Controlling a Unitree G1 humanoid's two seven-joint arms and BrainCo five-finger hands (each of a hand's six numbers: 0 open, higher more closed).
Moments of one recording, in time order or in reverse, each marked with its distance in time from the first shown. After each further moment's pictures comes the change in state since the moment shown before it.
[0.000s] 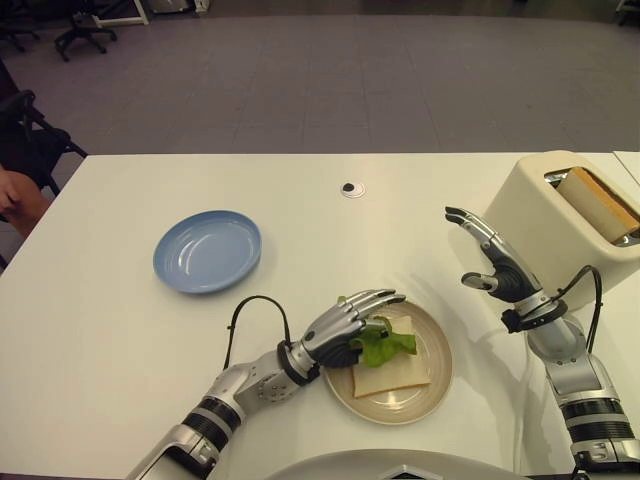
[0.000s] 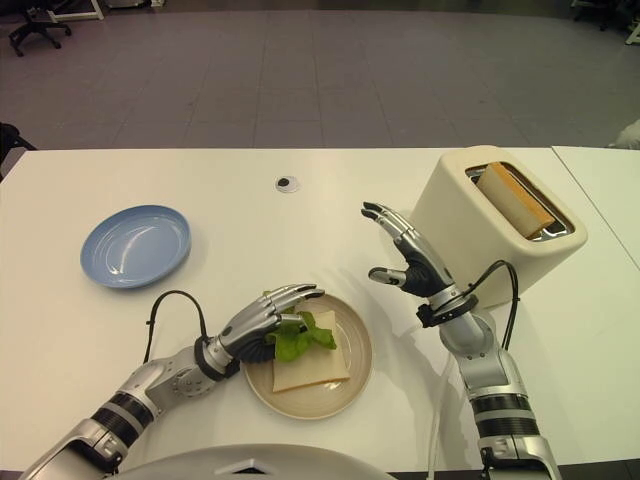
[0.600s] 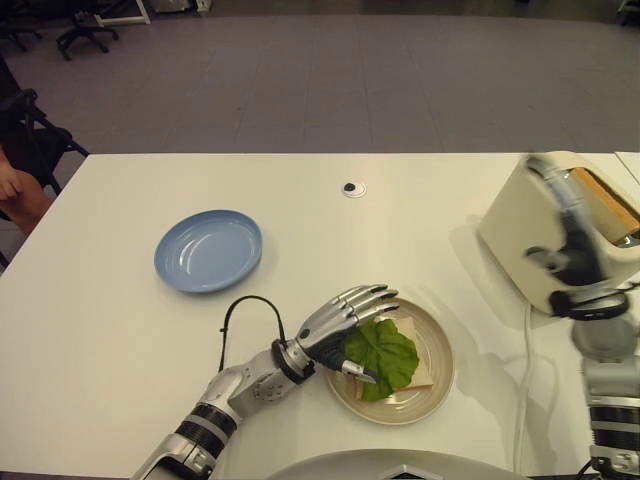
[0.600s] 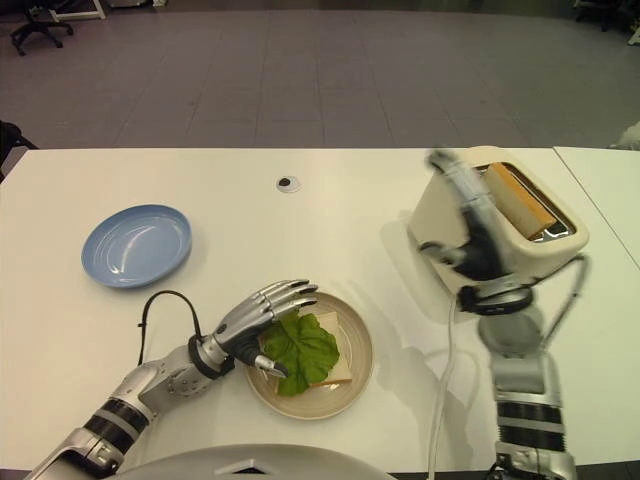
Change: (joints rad) left arm 0.050 0.009 0.141 -0.144 -0.028 0.082 -0.030; right arm 0.061 -0.023 -0.375 -0.304 -0.032 0.118 -0.171
